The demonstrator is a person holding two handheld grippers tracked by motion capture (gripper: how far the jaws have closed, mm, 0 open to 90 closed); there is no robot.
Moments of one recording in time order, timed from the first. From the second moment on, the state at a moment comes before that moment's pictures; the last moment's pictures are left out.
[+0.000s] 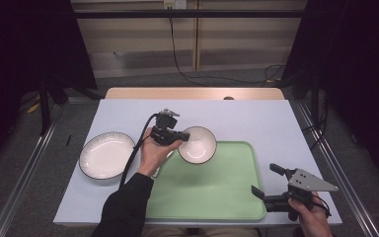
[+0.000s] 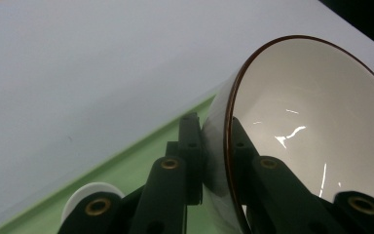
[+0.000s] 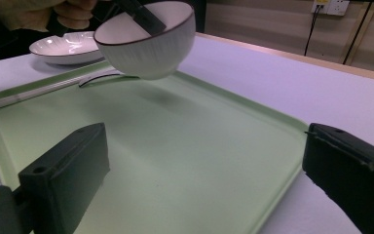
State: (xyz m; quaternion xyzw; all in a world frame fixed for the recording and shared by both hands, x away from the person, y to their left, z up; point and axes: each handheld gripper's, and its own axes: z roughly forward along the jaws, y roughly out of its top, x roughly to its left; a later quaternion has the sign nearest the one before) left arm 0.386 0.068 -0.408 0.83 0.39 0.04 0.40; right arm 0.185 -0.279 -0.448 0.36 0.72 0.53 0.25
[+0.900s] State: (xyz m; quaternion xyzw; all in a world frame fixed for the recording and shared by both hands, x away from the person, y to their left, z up) left arm 0.394 -0.003 -0.430 0.84 0.38 0.00 0.38; right arm 0.185 -0.280 -0.449 0.36 0.72 0.53 0.25
